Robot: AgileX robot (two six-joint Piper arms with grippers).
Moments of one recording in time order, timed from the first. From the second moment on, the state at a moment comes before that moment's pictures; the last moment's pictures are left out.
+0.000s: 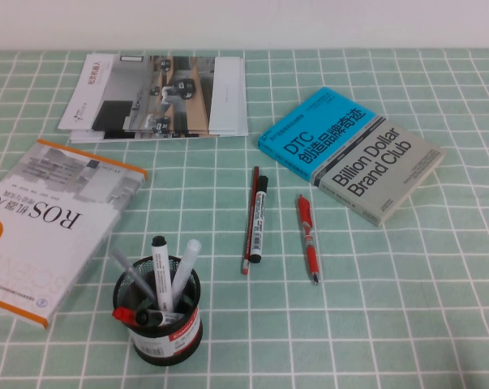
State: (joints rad) right arm 0.05 -0.01 0.03 0.12 0.34 -0.01; left arm -0.14 -0.01 0.03 -0.12 0.29 0.01
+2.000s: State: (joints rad) right arm 0.05 -0.01 0.03 0.12 0.34 -0.01; left arm -0.52 1.94 -1.72 -0.18 0.98 0.01
